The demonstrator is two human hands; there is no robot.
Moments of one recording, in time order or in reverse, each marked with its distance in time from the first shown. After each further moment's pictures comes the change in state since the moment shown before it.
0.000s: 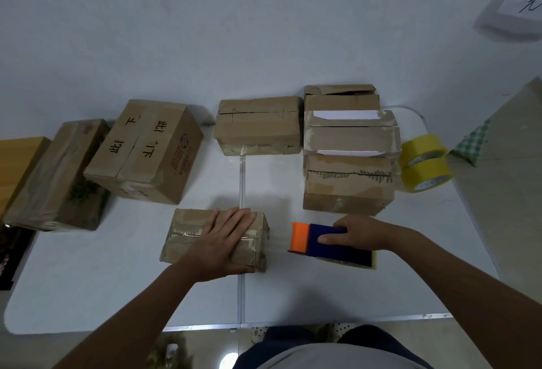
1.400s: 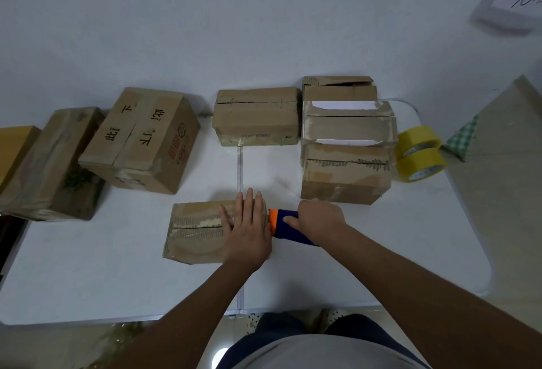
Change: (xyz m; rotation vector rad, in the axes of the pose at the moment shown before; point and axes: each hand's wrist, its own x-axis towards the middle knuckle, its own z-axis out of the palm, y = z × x) left_hand 0.037 0.082 0.024 -0.021 0.114 -0.538; right_hand 0.026 -0.079 0.049 -0.503 0.347 0.136
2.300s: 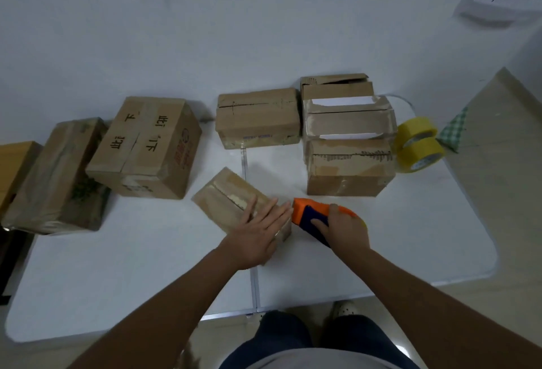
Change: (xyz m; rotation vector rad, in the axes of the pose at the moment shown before) left_hand 0.007 -0.048 -0.018 0.237 -0.078 0.715; right_hand -0.018 0.017 0.063 0.198 0.228 0.270
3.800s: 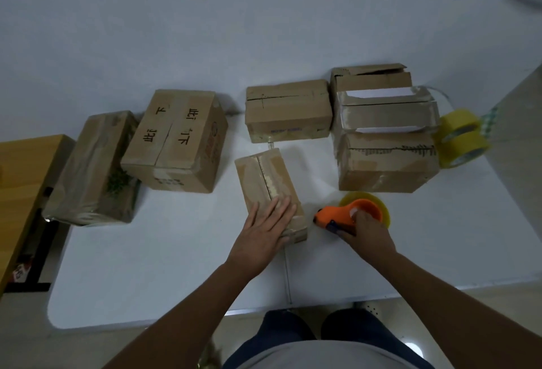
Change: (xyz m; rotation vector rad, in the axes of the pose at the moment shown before) left_hand -0.051 -0.030 0.025 -0.168 0.094 -0.194; right_hand 0.016 -0.004 0.061 0.252 -0.088 0.019
